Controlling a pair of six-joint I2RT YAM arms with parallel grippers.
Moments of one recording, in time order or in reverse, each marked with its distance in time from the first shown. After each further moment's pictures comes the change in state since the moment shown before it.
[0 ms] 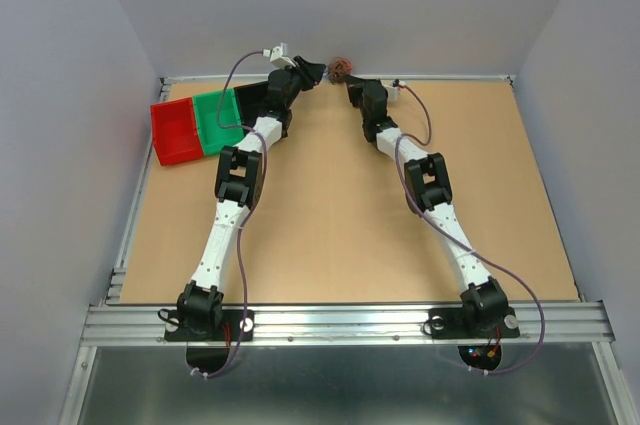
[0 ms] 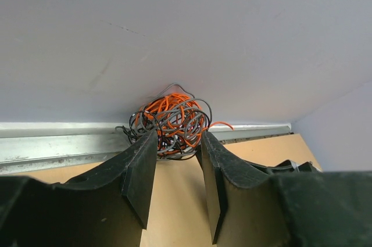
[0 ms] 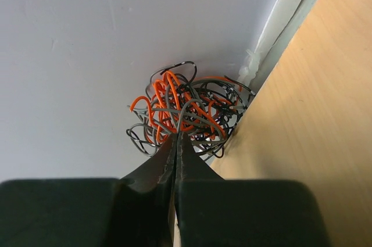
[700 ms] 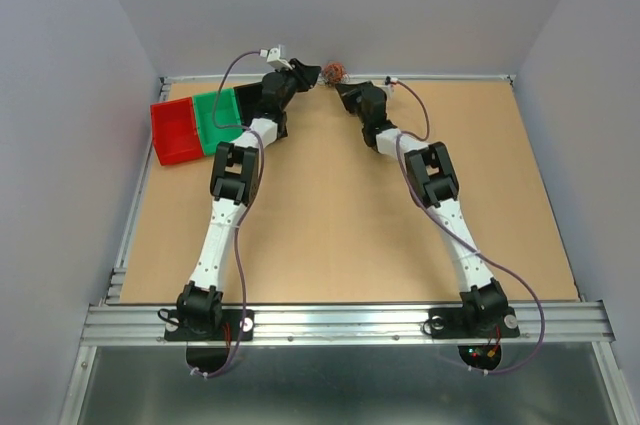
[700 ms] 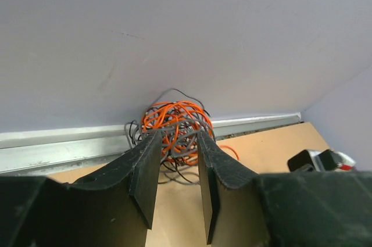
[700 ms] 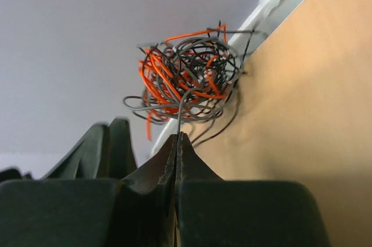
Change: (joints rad) left arm 0.021 -0.053 -0.133 0.116 0.048 0.085; right arm 0.023 -0.158 -0.296 0.111 -0.159 -0.138
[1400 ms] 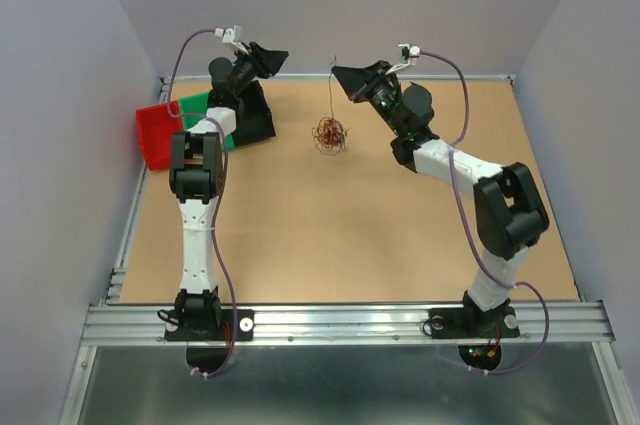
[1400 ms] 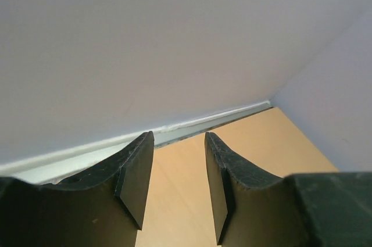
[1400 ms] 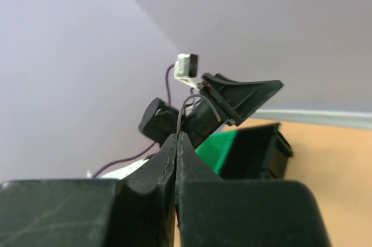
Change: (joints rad) left arm 0.177 -0.345 -0.432 0.175 0.311 -0.015; right arm 0.095 -0.993 -1.011 0.375 -0.281 -0.461
